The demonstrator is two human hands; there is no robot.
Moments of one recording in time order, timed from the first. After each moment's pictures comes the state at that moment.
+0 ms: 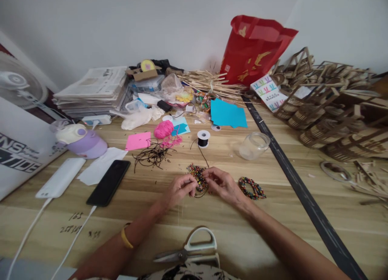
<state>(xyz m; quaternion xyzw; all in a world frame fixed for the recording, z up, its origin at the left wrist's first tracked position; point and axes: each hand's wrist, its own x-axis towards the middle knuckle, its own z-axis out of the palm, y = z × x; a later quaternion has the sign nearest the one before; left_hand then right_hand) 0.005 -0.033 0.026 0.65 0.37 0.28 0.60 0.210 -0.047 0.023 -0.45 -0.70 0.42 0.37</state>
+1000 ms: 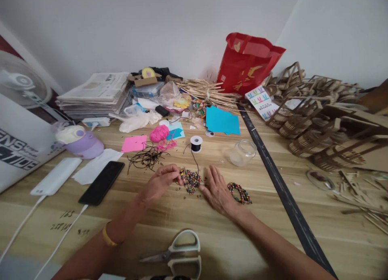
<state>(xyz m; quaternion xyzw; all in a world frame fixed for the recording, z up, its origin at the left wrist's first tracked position) 0.011 -0.023 0.077 0.47 0.29 0.43 0.72 0.229 -0.058 -0.023 -0.56 -0.78 0.08 0.25</state>
